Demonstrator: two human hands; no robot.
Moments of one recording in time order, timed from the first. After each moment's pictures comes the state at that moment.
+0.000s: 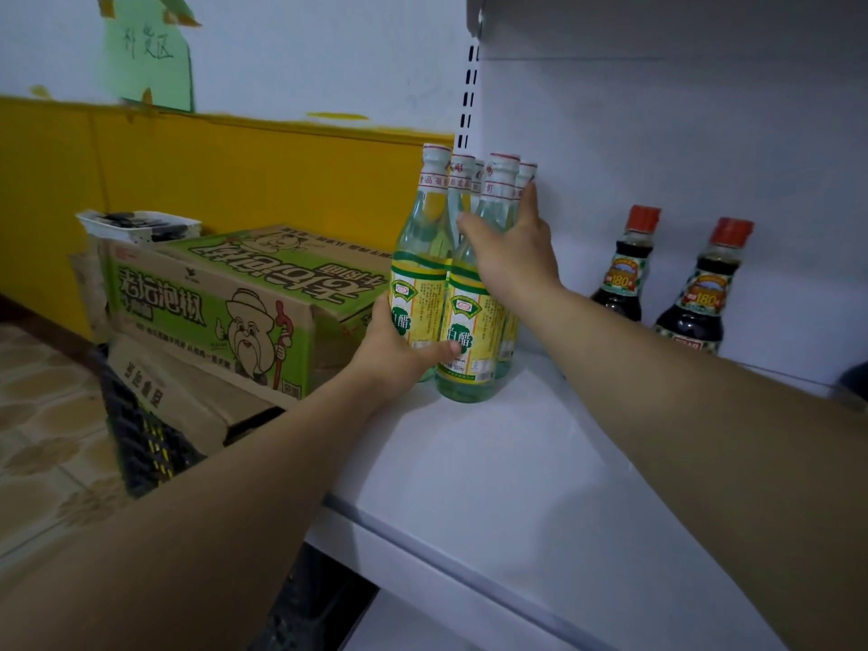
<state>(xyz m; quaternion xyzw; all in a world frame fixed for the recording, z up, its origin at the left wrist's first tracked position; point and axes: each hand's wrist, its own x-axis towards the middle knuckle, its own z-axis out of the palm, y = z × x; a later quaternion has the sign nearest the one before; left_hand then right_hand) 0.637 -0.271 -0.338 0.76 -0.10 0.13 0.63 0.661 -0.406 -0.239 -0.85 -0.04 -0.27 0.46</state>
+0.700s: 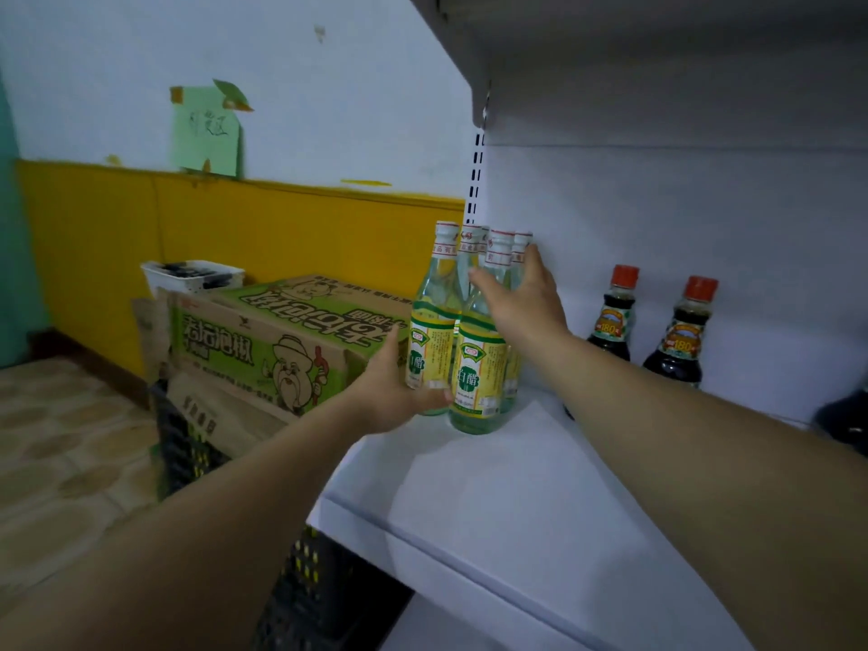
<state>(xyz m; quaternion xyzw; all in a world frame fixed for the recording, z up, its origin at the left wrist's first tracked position) 0.589 -0.246 -0.302 0.85 -0.06 0.04 0.52 0.626 -0.413 -0.226 -0.86 -0.04 -0.25 0.45</state>
